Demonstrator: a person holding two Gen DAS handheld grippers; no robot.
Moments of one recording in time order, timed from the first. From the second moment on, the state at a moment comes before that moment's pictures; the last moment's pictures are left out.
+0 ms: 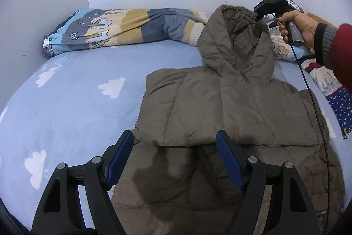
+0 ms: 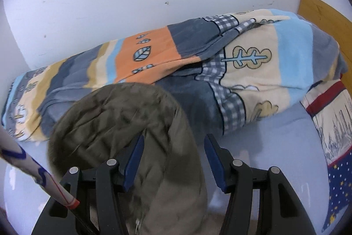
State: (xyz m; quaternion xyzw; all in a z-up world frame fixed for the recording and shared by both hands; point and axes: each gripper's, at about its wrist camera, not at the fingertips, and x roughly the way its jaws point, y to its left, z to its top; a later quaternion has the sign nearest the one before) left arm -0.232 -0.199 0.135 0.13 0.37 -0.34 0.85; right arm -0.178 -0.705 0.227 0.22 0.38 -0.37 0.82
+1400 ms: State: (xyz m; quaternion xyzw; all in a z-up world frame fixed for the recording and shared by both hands) left arm -0.257 -0.284 0.097 0.20 0.40 -0.34 0.83; right arm -0.460 -0.427 0.110 0.12 0.43 -0.29 0.85
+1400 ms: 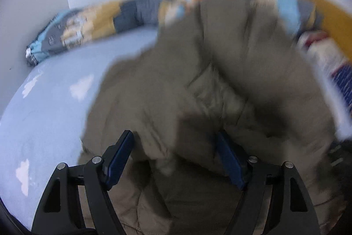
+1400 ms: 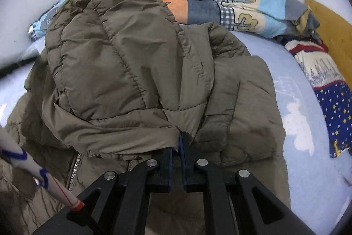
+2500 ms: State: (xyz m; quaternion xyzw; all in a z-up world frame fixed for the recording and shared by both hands) left arm -0.282 -0.313 0.087 0.21 0.37 -0.38 0.82; right arm -0.429 -0.442 0.103 0.20 0.41 -0.25 0.85
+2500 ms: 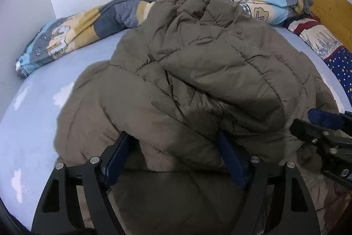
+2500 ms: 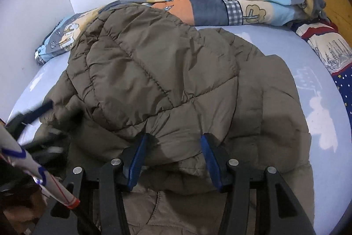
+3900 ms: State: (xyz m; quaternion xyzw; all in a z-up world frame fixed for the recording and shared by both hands) left arm -0.291 -0.305 0.097 0.21 0.35 -0.39 0.82; right arm -0.377 -0.468 0.087 0.15 0.45 -0.28 0.84
